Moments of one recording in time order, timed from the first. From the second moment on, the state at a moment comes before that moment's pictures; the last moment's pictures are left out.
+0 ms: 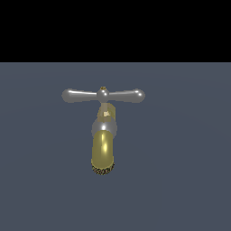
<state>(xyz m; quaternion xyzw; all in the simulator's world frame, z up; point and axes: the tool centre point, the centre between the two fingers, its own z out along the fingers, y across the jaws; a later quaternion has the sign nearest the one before) -0.250 -0.005 0.468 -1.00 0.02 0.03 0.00</state>
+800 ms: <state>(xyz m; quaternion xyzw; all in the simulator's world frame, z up) -0.248 -0.021 0.468 -1.00 0.01 0.03 0.00</state>
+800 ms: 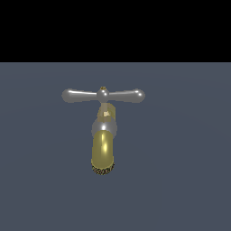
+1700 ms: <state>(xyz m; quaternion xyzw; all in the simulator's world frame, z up) -0.200 -0.004 0.444 -0.99 0.12 0.03 0.01</state>
